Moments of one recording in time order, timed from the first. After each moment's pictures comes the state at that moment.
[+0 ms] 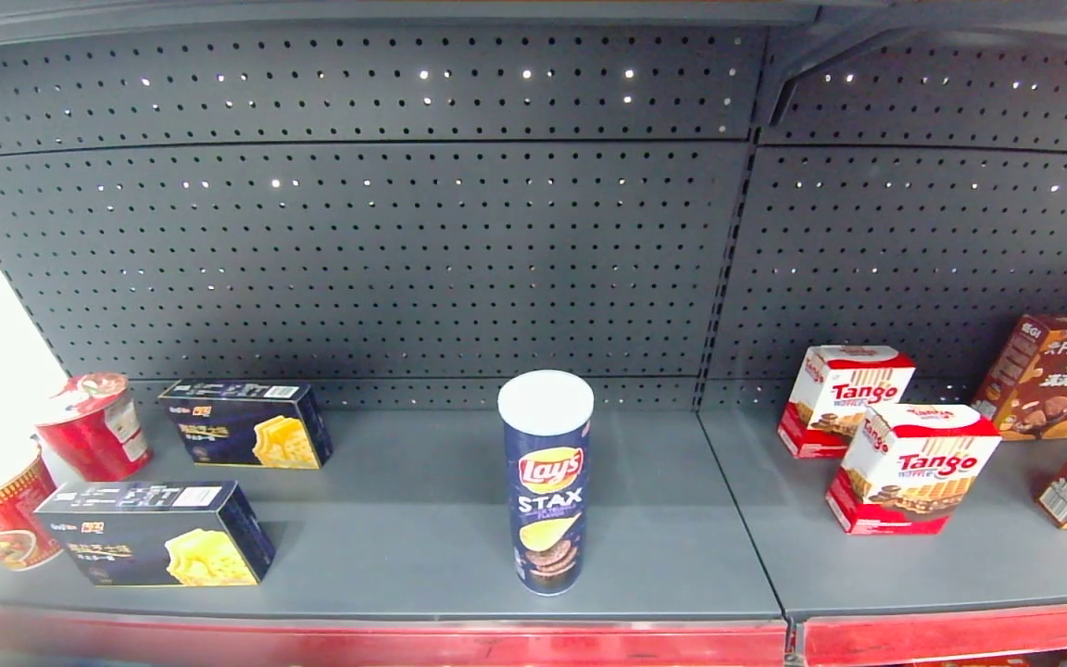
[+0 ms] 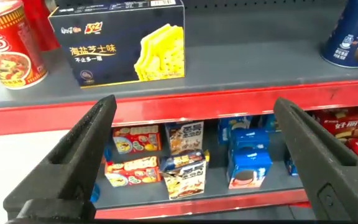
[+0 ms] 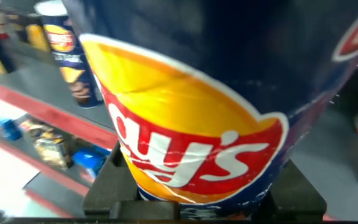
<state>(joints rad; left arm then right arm) -0.11 0.09 0.00 0.00 0.02 -0.01 0.35 0.50 -0.40 -0.08 0.11 -0.05</state>
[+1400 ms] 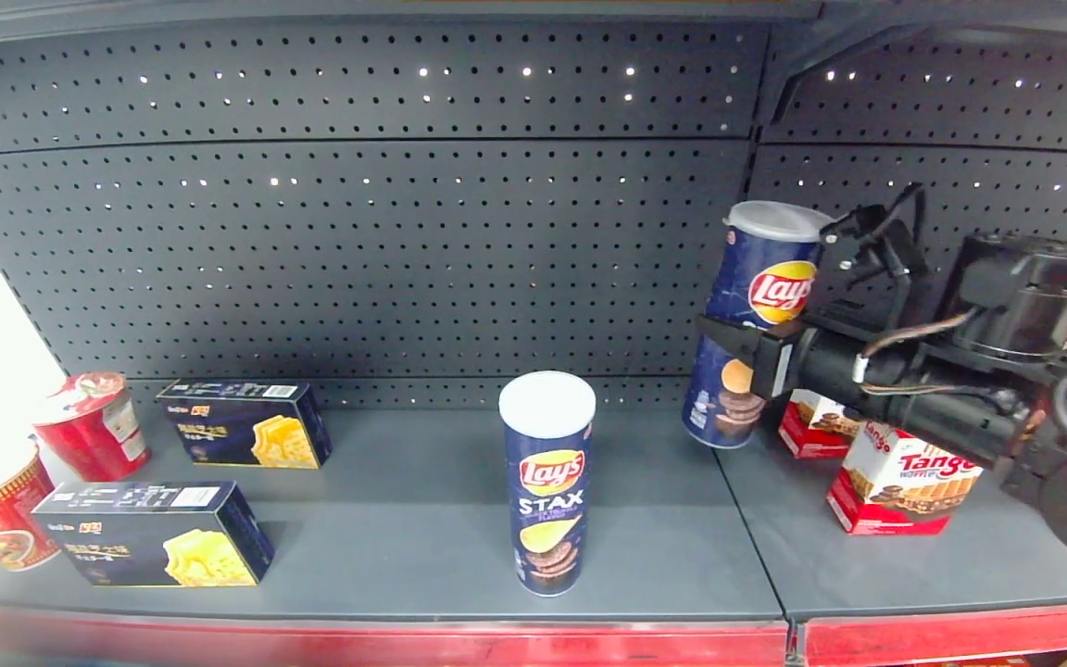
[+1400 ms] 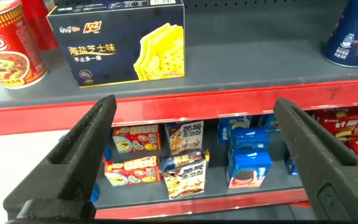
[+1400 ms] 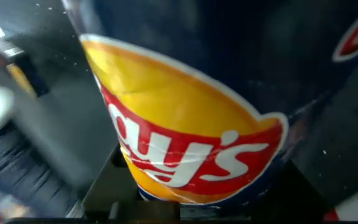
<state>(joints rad) -0.11 0.09 0.00 0.00 0.02 -0.01 0.47 1.69 -0.87 -0.83 0.11 -0.03</state>
